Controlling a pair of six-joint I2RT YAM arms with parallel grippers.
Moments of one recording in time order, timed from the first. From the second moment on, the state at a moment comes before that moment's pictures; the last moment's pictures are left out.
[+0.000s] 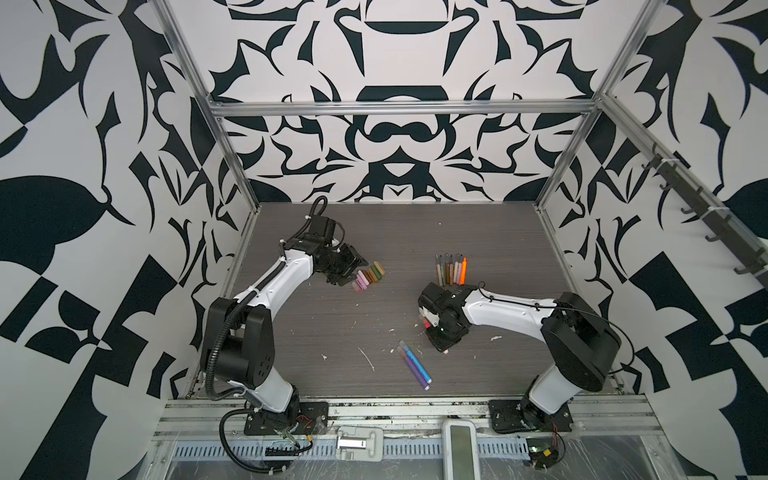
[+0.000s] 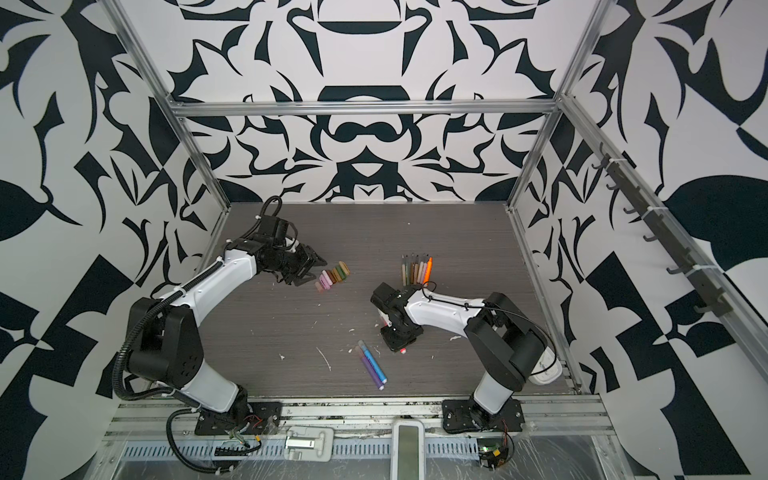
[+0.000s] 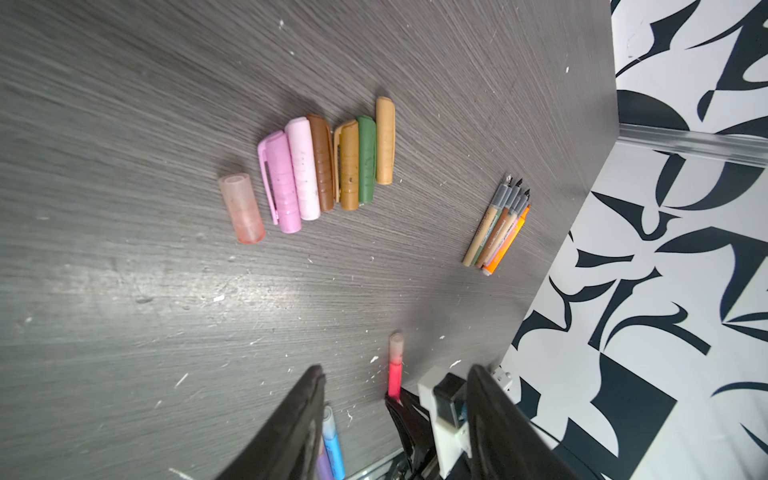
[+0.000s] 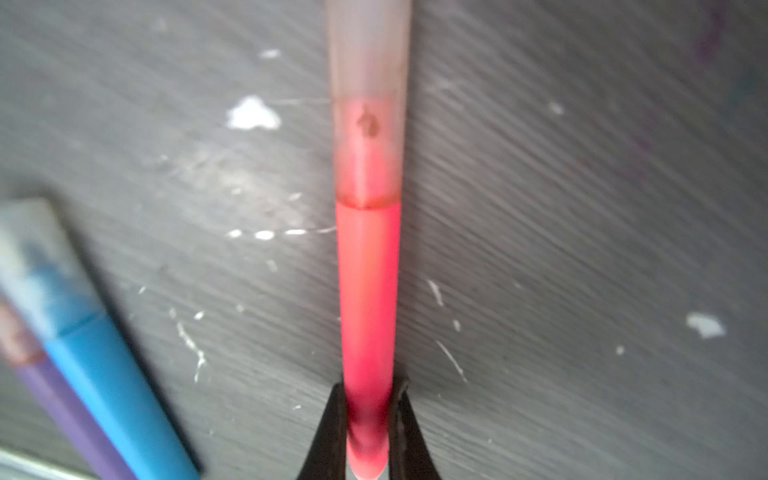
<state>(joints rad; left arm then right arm) -0.29 1.60 1.20 -0.64 0.50 -0.92 0.81 1.64 0.94 -0.81 -0.09 0.29</state>
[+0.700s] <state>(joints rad) -0.52 1.75 1.31 -0.60 0.50 -0.98 0.67 1.63 1.31 -0.93 -0.36 0.21</state>
